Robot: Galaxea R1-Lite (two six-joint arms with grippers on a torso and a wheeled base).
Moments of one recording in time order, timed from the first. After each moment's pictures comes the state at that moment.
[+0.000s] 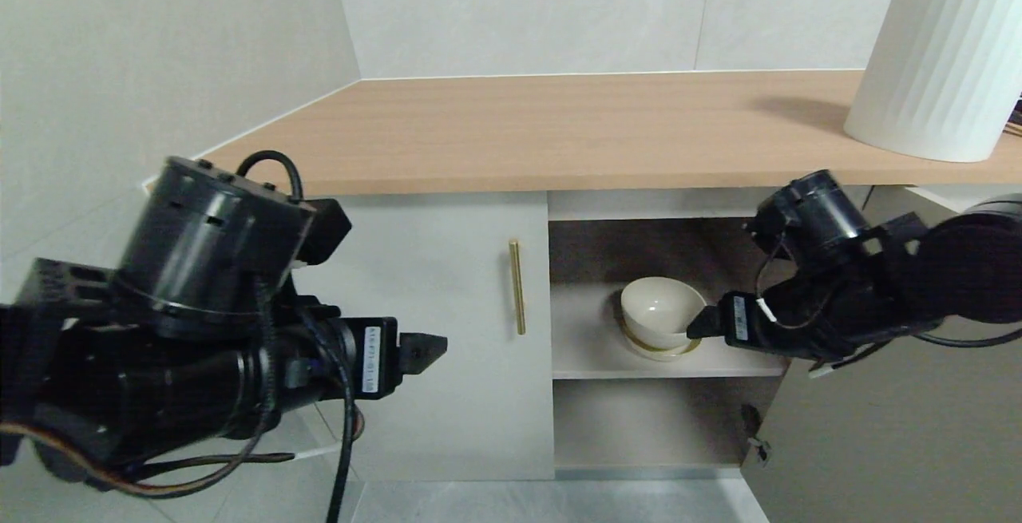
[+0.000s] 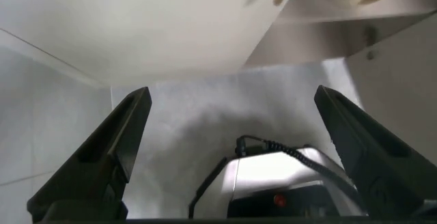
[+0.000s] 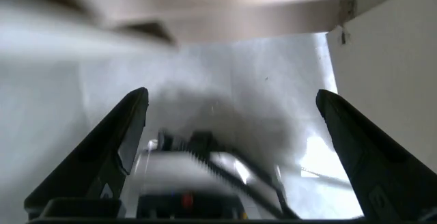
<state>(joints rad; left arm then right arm) -0.67 1.45 -0.97 0.22 0.33 -0.44 0.49 1.73 -1.17 0.32 -0.17 0.51</state>
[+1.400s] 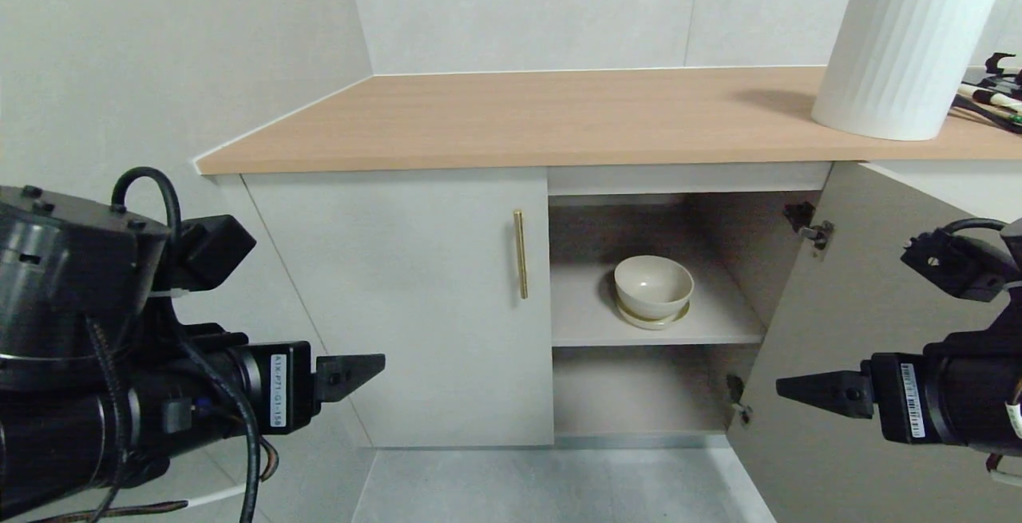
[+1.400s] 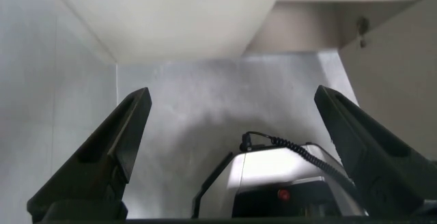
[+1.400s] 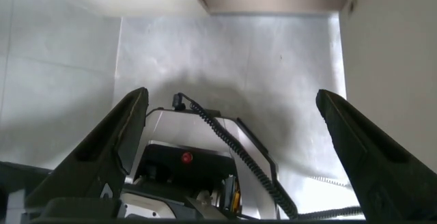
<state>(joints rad) -0.59 1.30 -0.85 0.22 0.29 -0.43 0.61 1.28 -0.88 0.34 -0.18 0.50</state>
